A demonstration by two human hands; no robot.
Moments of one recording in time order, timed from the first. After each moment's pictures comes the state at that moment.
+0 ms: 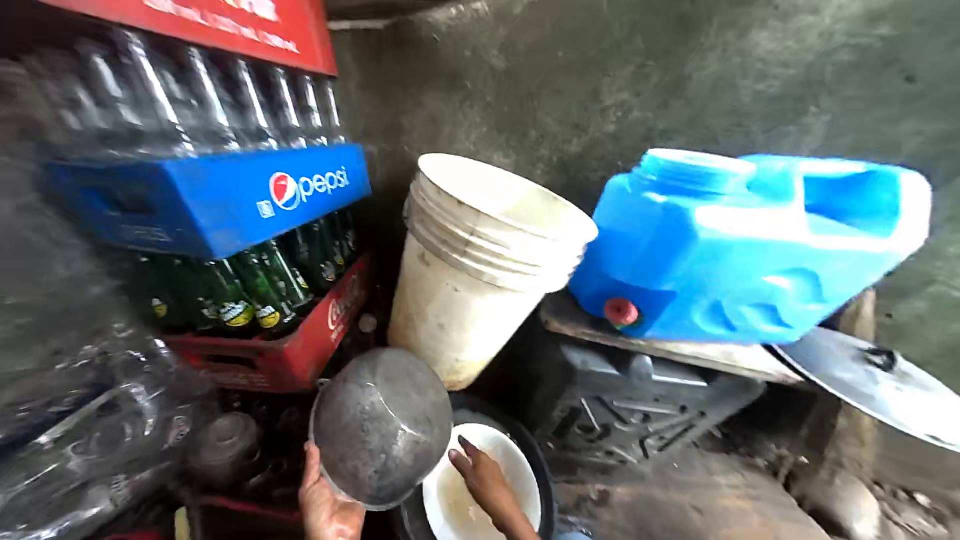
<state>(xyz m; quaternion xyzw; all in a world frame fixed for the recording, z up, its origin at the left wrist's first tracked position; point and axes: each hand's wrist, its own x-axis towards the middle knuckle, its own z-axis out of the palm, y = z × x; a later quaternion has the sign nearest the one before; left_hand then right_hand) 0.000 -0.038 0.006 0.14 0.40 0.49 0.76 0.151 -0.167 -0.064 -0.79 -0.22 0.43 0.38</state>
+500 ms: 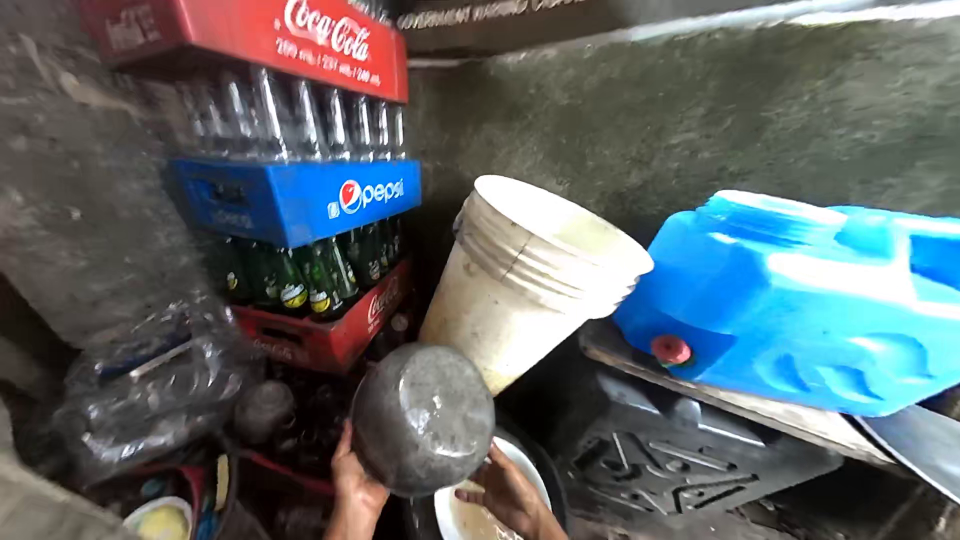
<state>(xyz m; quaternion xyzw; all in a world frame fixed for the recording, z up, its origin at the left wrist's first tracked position) 0.001 -0.036 -0.004 0.10 0.38 0.46 0.79 0.166 -0.171 -0.078 -0.49 -0.04 0.59 0.64</state>
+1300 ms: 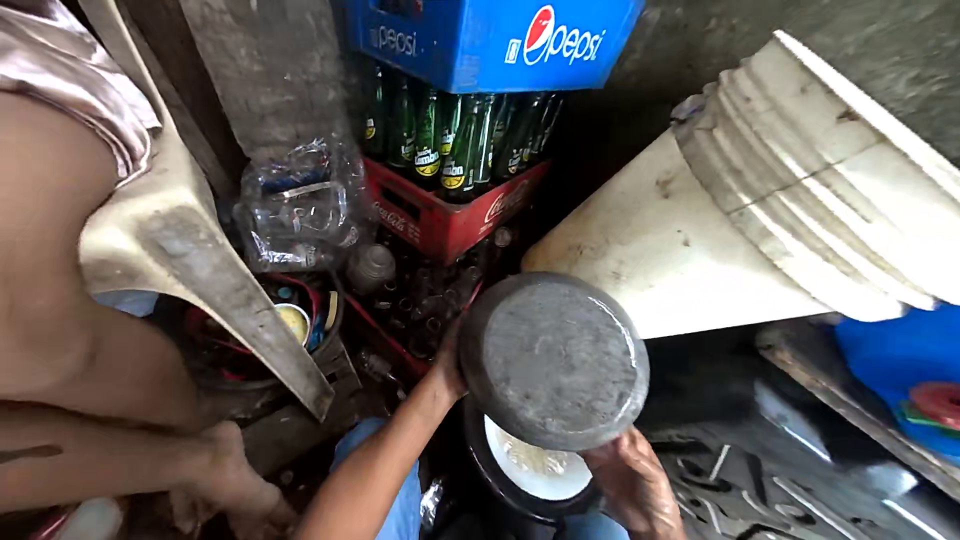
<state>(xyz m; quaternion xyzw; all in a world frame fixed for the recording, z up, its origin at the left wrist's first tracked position) -0.008 -0.049 0.012 0.14 0.41 0.35 0.83 0.180 -0.226 -0.045 -0.43 -0.21 0.52 0.71</state>
